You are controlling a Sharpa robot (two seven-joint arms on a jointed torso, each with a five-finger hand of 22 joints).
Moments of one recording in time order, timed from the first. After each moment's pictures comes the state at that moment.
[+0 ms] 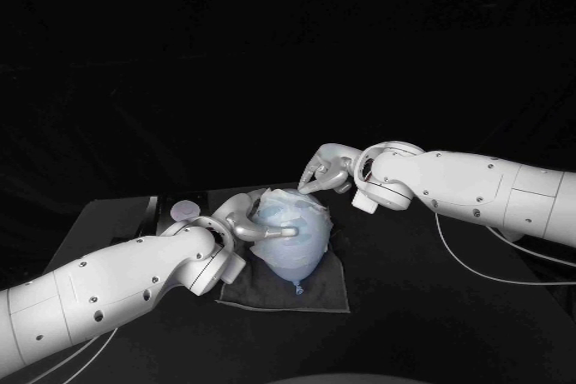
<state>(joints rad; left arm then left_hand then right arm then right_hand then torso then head) 1.10 -0.63 -0.05 1.50 -0.74 -0.45 -0.20 1.45 -0.31 -0.23 0.30 0.06 0.10 0.13 0.03 0.02 0.09 0.30 0.01 0.02 0.08 0.29 0.02 0.02 0.07 0.13 0.30 0.03 0.02 1.35 -0.68 -0.17 1.31 -0.87 -0.11 -0.10 1.40 -0.04 0.42 0.00 0.05 1.12 0.07 0.29 0.26 1.43 0.04 1.13 0.93 1.44 -0.04 1.57 1.31 0.06 1.42 0.05 1.31 1.31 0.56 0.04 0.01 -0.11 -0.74</state>
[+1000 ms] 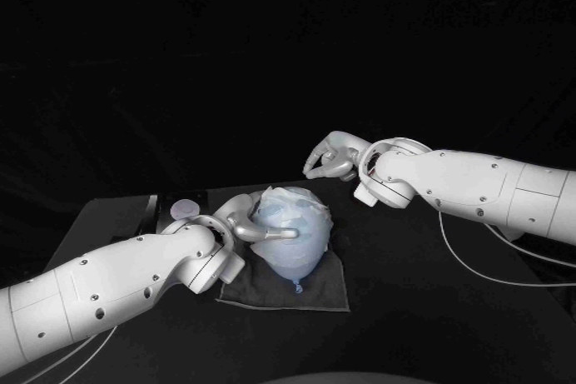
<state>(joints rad) 1.10 -0.63 -0.05 1.49 -0.74 -0.41 -0.21 1.46 -0.31 -0.23 0.30 0.06 0.10 0.13 0.03 0.02 0.08 0.30 0.01 0.02 0.08 0.29 0.02 0.02 0.07 0.13 0.30 0.03 0.02 1.35 -0.71 -0.17 1.31 -0.90 -0.27 -0.09 1.20 -0.07 0.54 -0.04 0.05 1.01 0.09 0.35 0.44 1.45 0.01 1.20 0.93 1.47 -0.06 1.57 1.31 0.06 1.42 0.05 1.31 1.31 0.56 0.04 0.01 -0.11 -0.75</state>
